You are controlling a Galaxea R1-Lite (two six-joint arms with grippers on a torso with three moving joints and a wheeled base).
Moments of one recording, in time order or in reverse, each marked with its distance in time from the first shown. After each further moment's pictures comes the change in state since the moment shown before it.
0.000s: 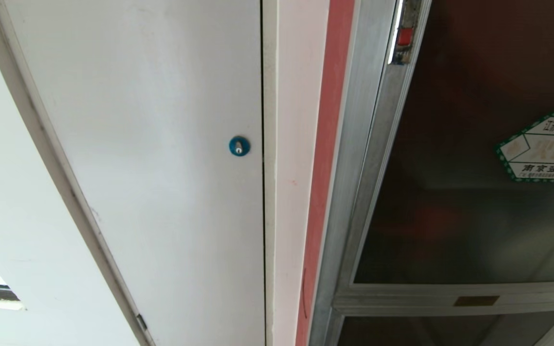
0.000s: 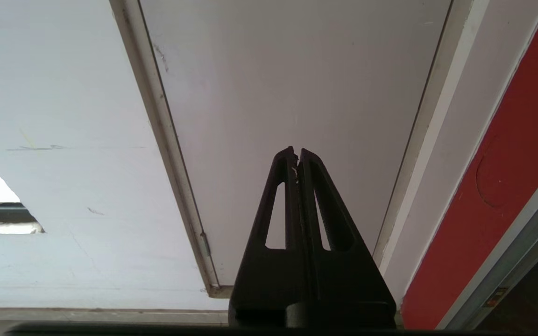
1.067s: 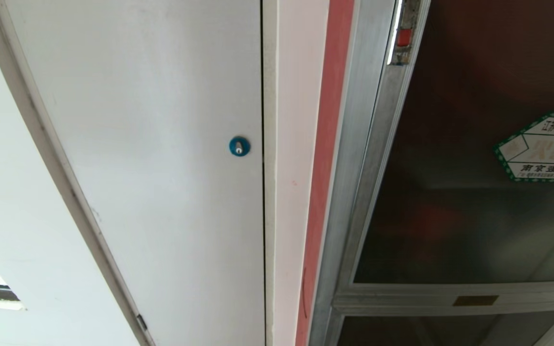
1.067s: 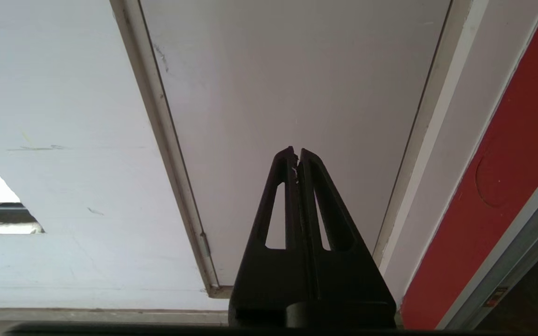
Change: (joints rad) left arm 0.000 0.000 0.000 0.000 0.000 0.000; right arm -0.106 -0.664 0.661 0.122 -0.037 -0.038
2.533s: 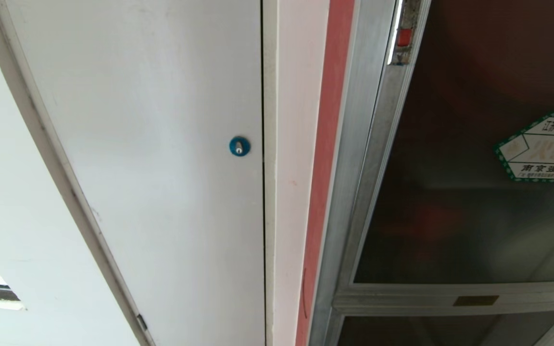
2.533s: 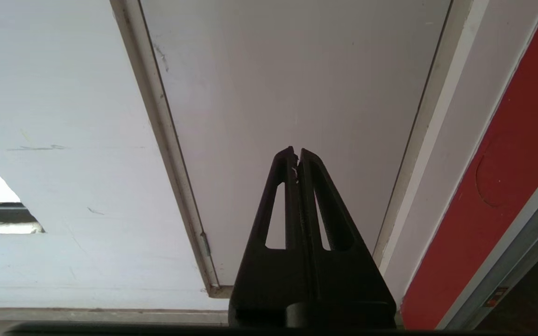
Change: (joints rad) left arm 0.000 0.000 0.000 0.000 0.000 0.000; right arm 0.000 -0.013 0.227 -0.090 -0.006 -0.064
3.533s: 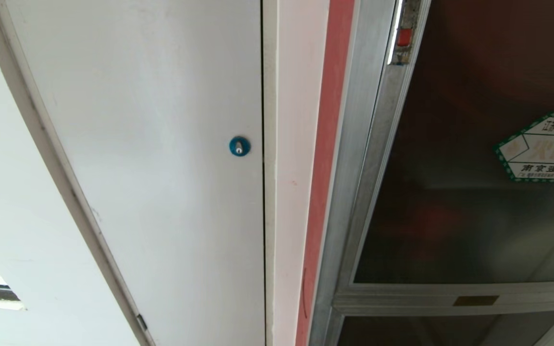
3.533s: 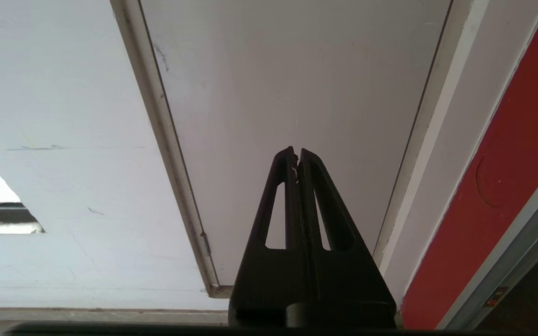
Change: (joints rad) left arm 0.000 0.000 0.000 0.000 0.000 0.000; right arm 0.000 0.000 0.000 0.000 0.000 0.002
